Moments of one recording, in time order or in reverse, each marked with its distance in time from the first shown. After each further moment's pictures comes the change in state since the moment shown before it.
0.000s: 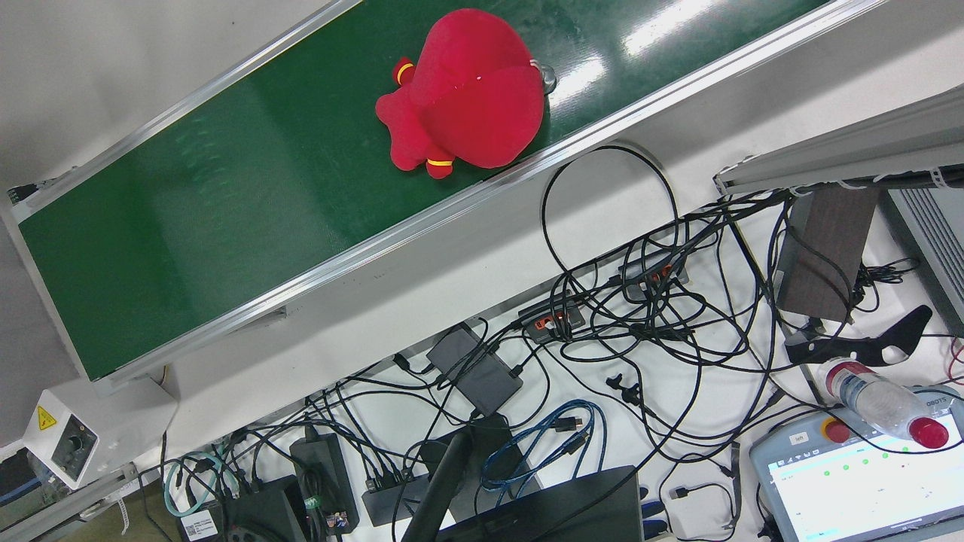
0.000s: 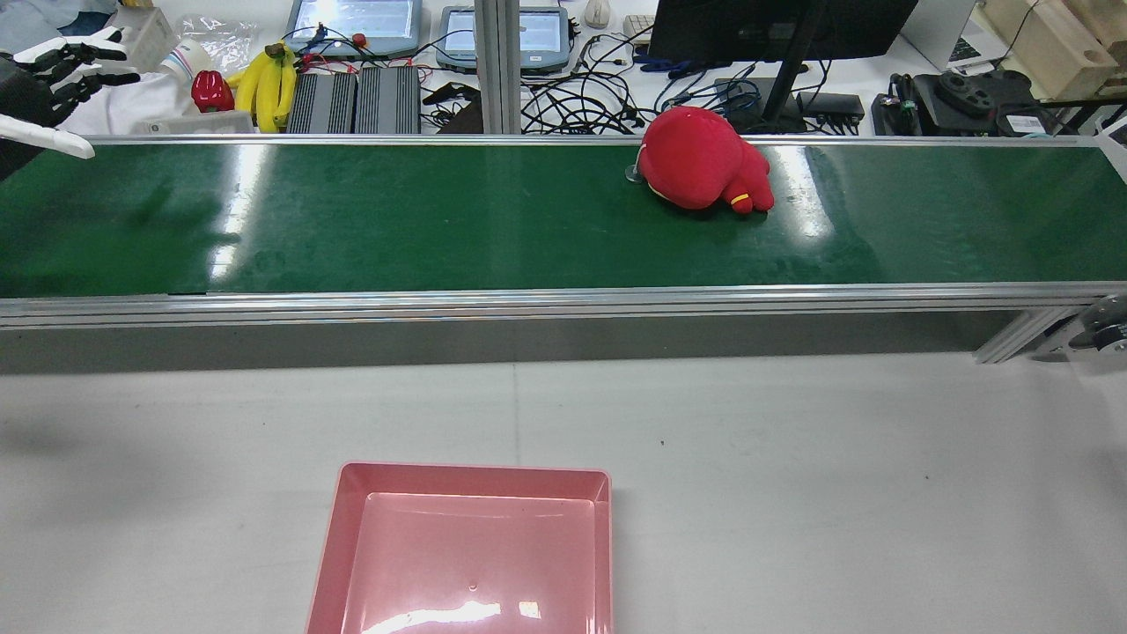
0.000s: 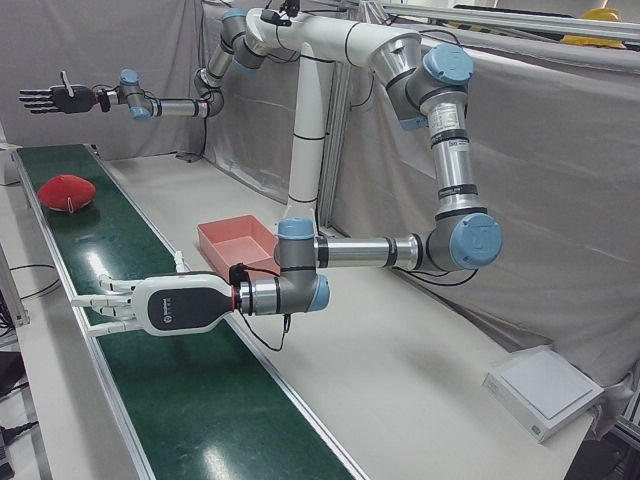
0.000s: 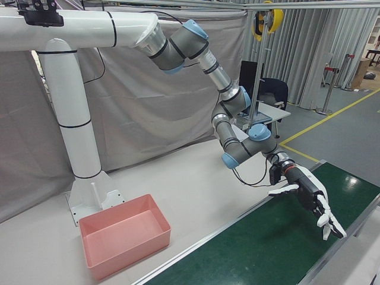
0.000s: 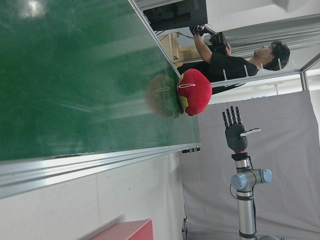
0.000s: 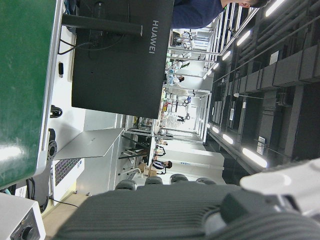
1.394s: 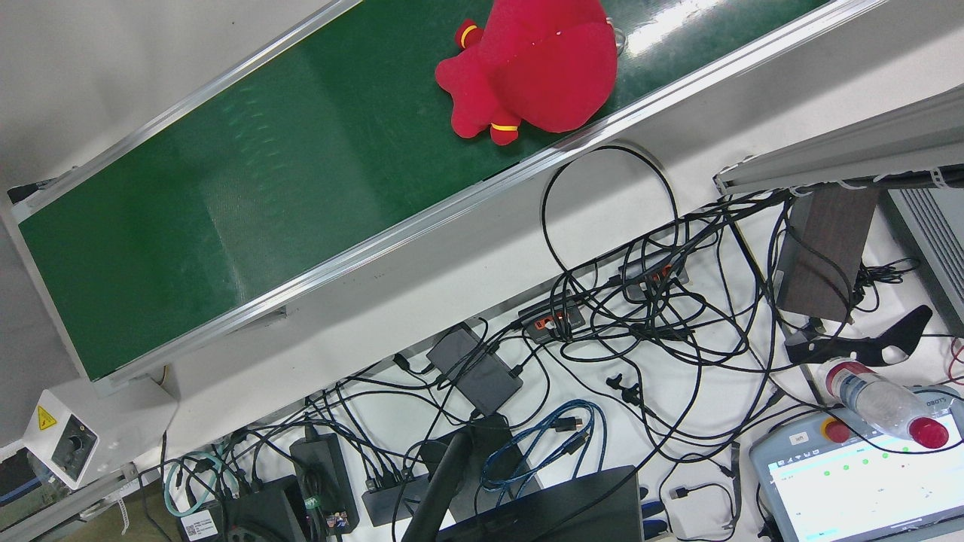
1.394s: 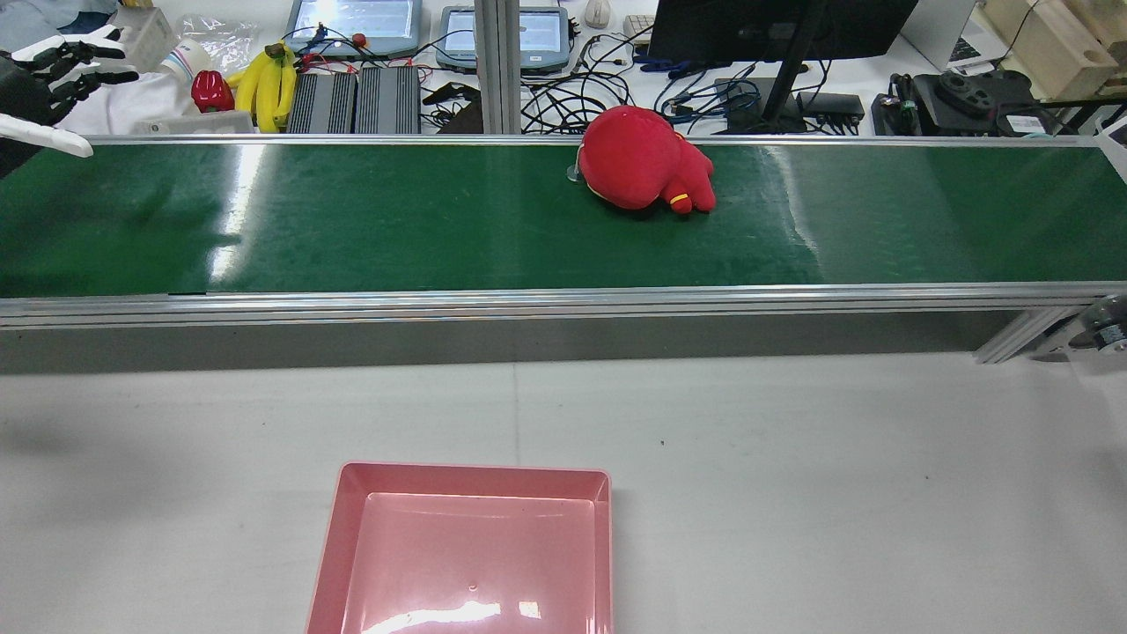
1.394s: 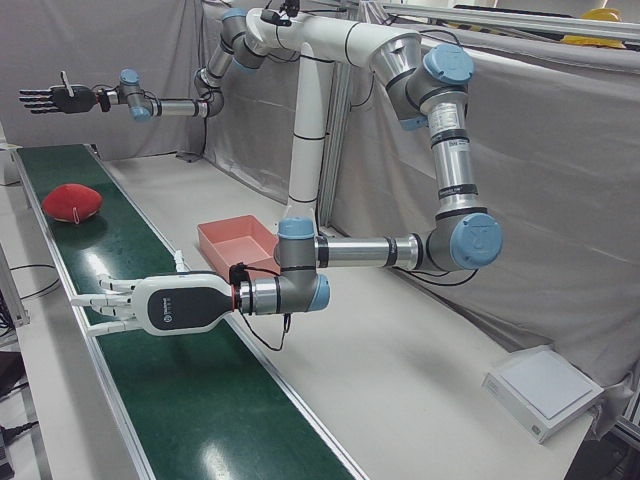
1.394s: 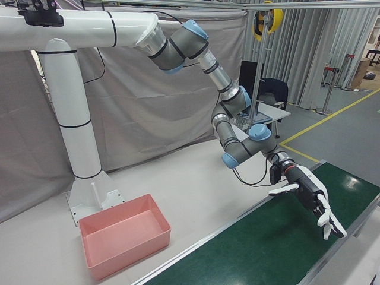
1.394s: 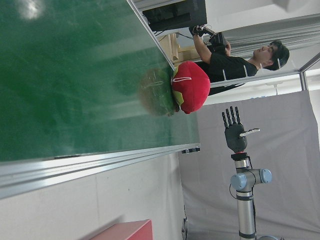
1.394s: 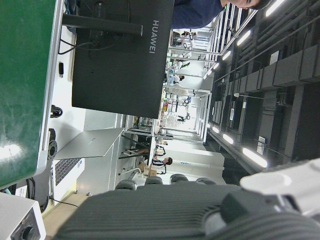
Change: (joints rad) left arm -0.003 0.000 -0.001 0.000 0.001 0.000; right arm 0.000 0.000 0.000 0.000 0.000 0.000
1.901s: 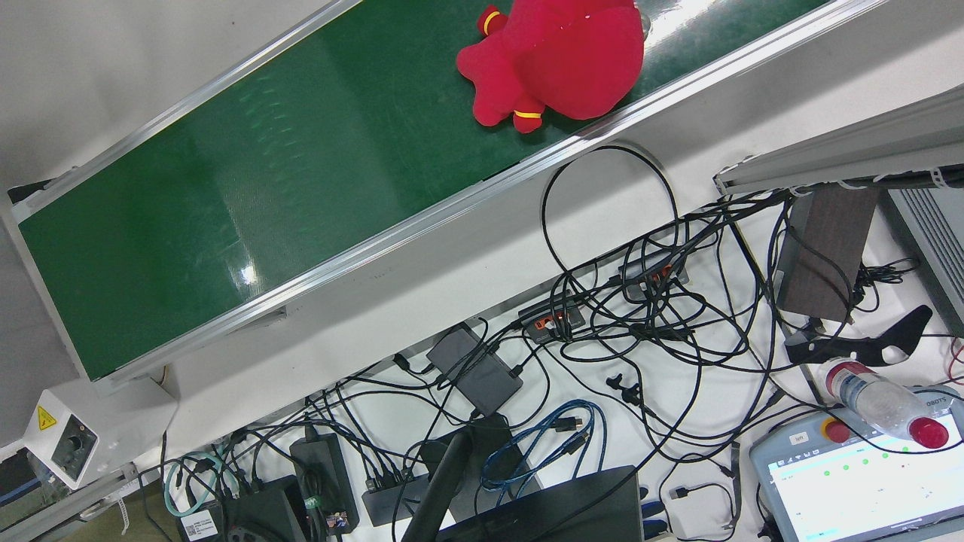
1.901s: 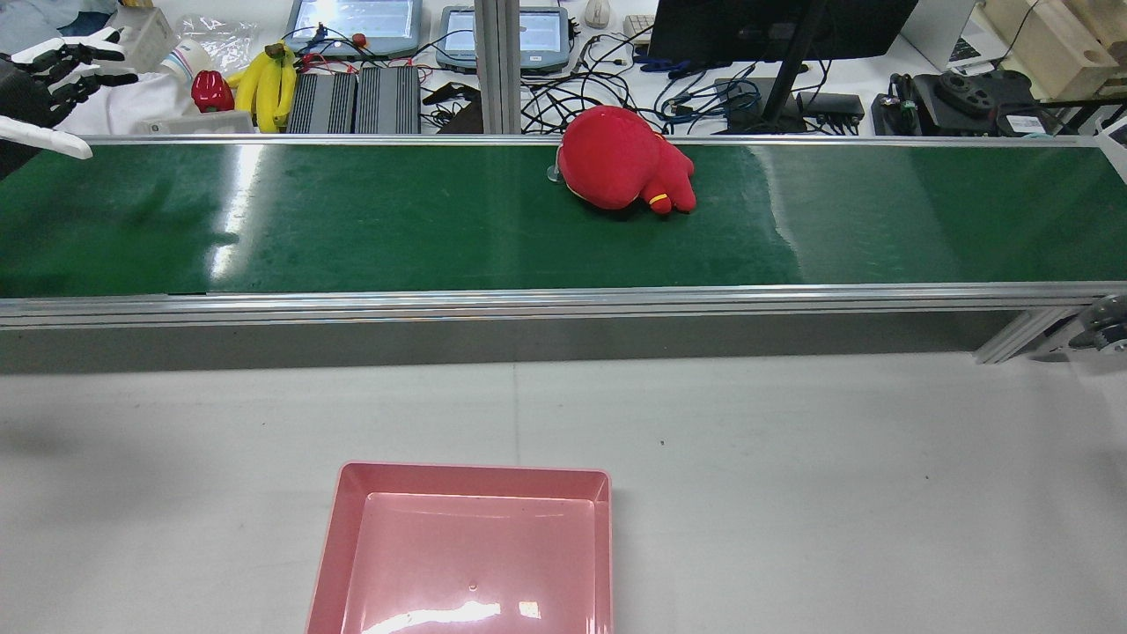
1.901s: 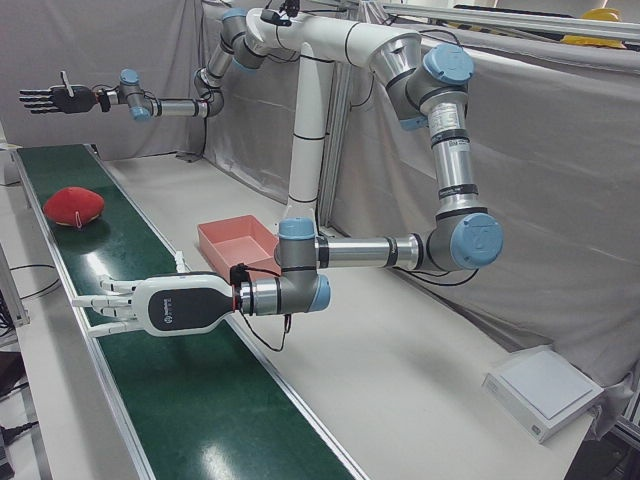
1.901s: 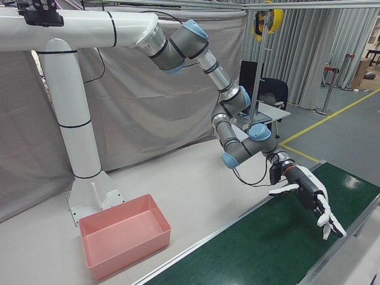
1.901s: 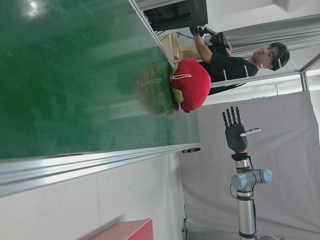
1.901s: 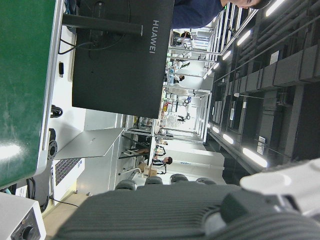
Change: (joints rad) left arm 0.000 0.003 0.001 0.000 0.002 -0.001; right arm 0.000 0.000 0.000 0.000 0.000 0.000
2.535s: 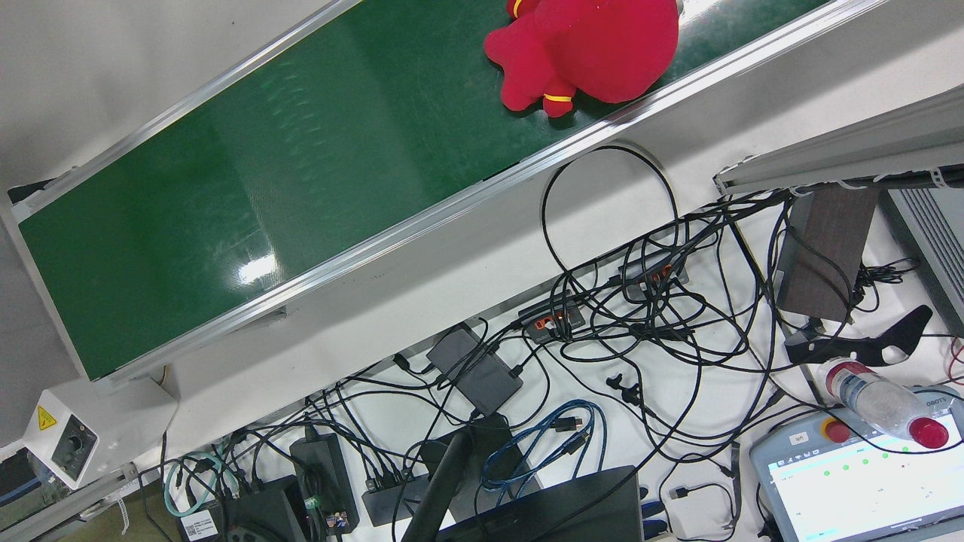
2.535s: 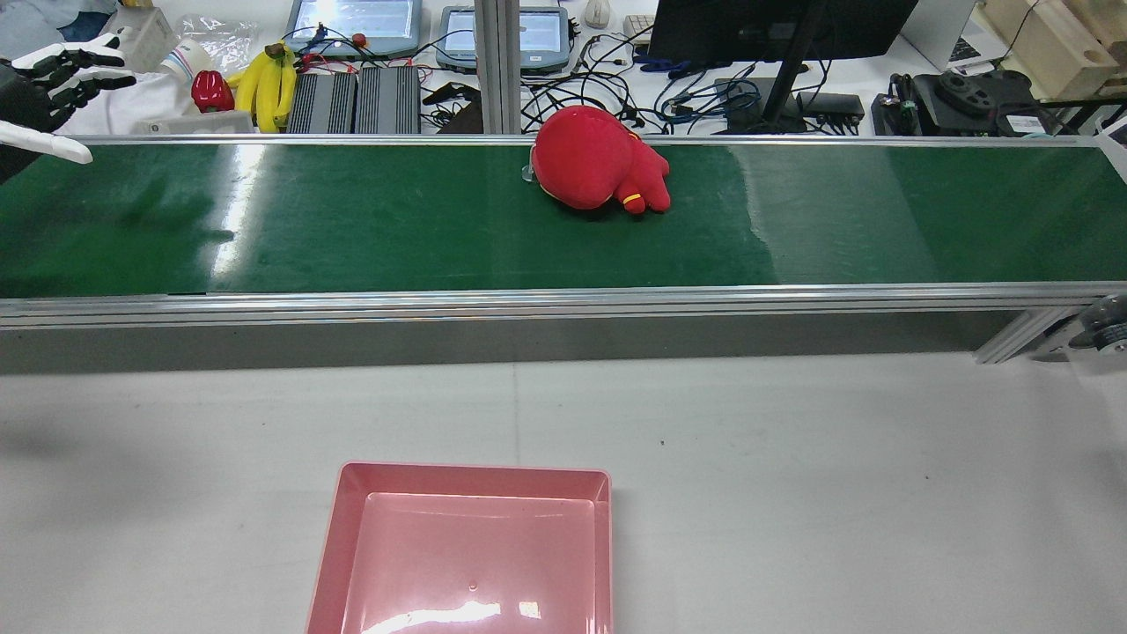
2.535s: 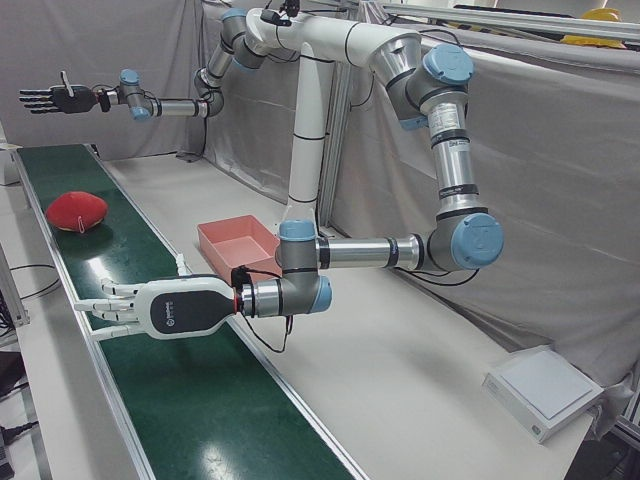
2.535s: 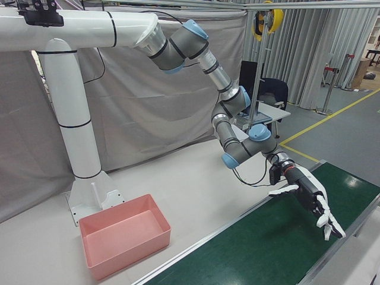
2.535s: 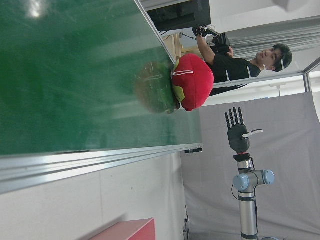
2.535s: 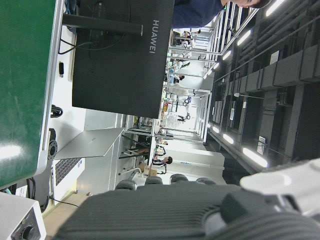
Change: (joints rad) left arm 0.003 0.005 0.002 0.003 -0.001 0.002; right arm 0.000 0.000 0.000 0.000 0.000 0.000
